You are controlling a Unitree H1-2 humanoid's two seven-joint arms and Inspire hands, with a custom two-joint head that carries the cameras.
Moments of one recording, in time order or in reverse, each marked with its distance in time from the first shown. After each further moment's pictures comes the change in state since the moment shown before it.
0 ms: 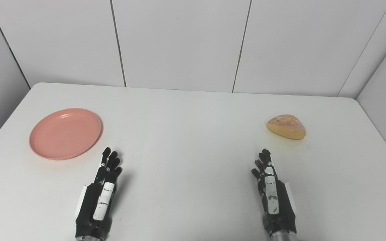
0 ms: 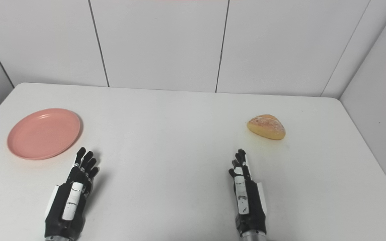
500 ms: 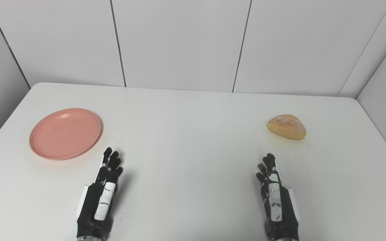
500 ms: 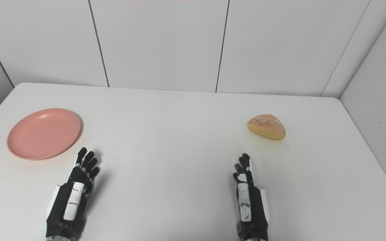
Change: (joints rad) left arm 0.001 -0.005 -0.003 -0.005 0.008 0.004 0.003; right arm 0.037 0.011 -0.001 -0.014 0.003 -0.032 -0.003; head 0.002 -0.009
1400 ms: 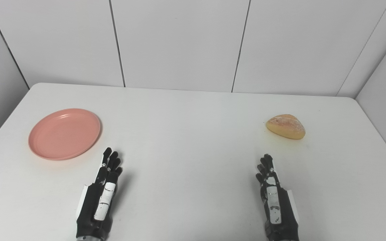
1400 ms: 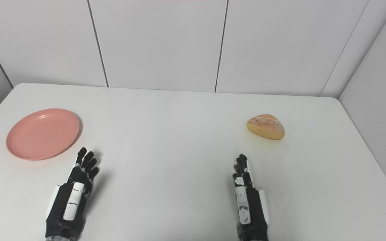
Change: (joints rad) left arm 0.000 0.000 0.003 0.000 0.012 0.000 -0.001; right arm -0.001 -0.029 0.014 0.014 -0.011 -0.031 0.011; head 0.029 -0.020
